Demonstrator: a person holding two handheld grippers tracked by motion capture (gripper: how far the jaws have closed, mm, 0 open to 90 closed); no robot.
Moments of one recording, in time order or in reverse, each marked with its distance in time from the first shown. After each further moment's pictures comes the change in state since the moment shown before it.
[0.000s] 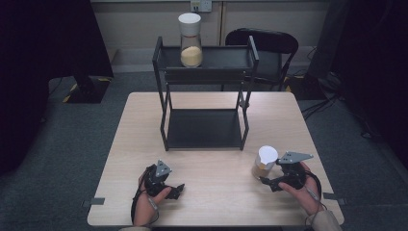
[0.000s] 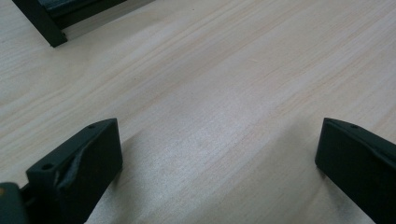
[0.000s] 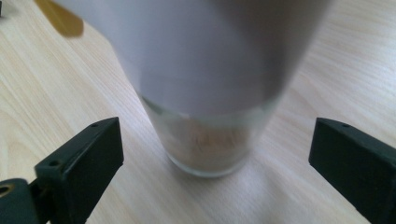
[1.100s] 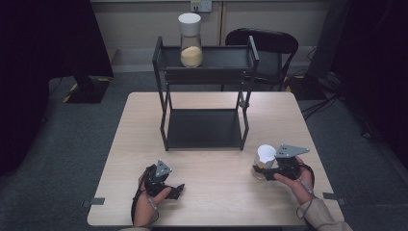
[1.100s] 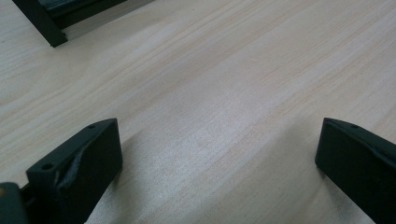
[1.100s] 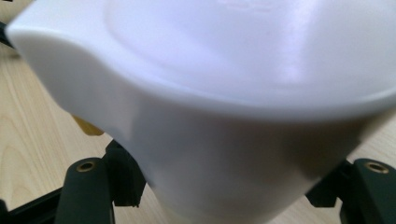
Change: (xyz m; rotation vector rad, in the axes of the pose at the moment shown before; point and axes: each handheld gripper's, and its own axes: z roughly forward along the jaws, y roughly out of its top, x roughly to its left) left arm 0.000 0.000 0.000 0.000 0.001 0.001; right arm -0.015 0.004 0.012 -0.129 0.072 -0.081
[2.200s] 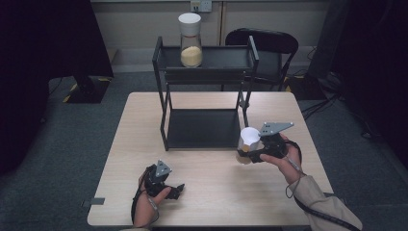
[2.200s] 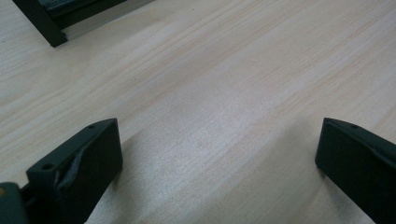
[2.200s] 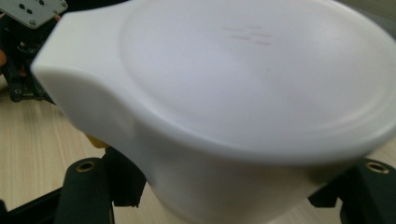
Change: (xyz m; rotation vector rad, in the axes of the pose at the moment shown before) left arm 0.000 0.000 0.000 0.000 0.000 -0.002; right arm -0.007 0.095 0.017 0.010 0.111 -0.054
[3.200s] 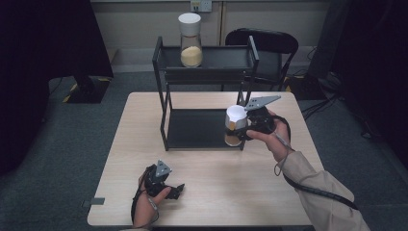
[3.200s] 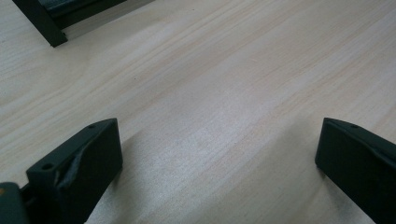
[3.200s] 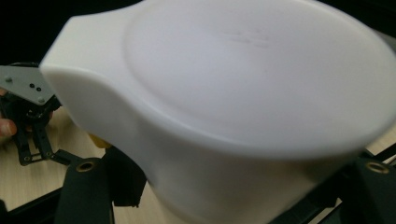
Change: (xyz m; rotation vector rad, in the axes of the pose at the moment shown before) left arm 0.000 0.000 0.000 0.000 -0.001 -0.001; right arm -0.006 0.082 0.010 -0.002 0.003 -0.007
